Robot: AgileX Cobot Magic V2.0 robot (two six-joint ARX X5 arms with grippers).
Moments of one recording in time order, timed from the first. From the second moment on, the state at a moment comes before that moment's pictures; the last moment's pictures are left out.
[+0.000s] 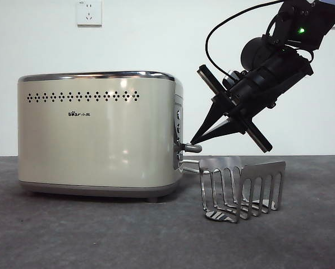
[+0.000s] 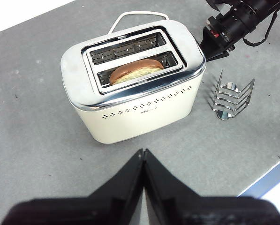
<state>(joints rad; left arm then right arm) -0.52 0.87 1.53 -1.32 -0.05 0.03 0.31 1.92 1.31 -0.45 -0.71 0.49</state>
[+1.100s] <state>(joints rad) -0.52 0.87 1.53 -1.32 -0.05 0.03 0.31 1.71 1.27 -0.47 -0.62 0.48</state>
